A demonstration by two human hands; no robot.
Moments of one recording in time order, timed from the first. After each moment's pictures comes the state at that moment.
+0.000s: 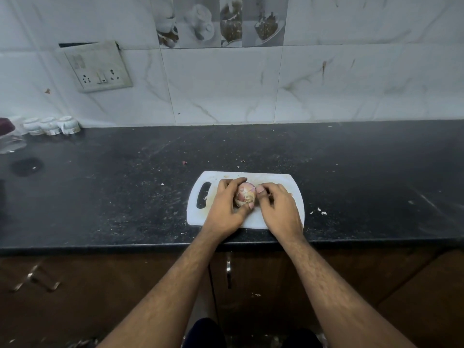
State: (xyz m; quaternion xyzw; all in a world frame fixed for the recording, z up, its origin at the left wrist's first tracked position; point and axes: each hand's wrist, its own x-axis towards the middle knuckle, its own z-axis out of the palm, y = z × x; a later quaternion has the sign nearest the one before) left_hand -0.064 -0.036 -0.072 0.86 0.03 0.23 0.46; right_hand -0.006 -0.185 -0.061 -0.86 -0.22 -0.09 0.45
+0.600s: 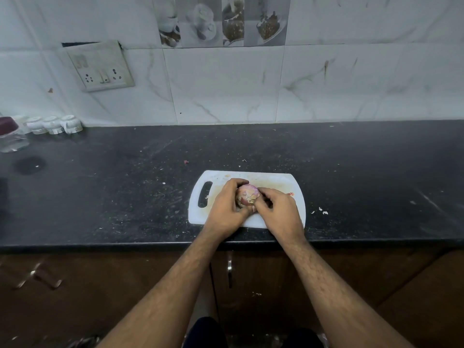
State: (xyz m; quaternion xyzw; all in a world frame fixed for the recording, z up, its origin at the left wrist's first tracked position) left_hand -0.063 -0.036 -0.072 0.85 0.03 0.22 0.48; right_hand -0.016 -0.187 -0.055 -0.85 -0.25 -0.07 0.45
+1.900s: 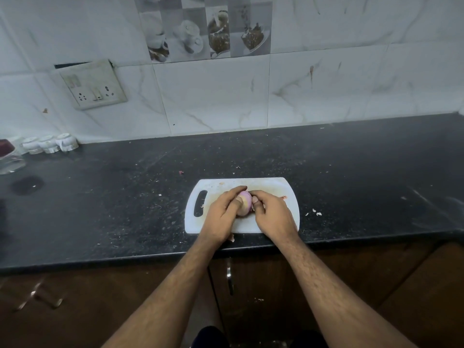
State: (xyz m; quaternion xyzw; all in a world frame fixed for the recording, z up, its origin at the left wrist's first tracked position) left_hand -0.075 -0.044 -0.057 0.83 0.07 0.19 0.53; right_hand -0.008 -0.184 -0.057 -0.88 -0.22 -0.04 0.42
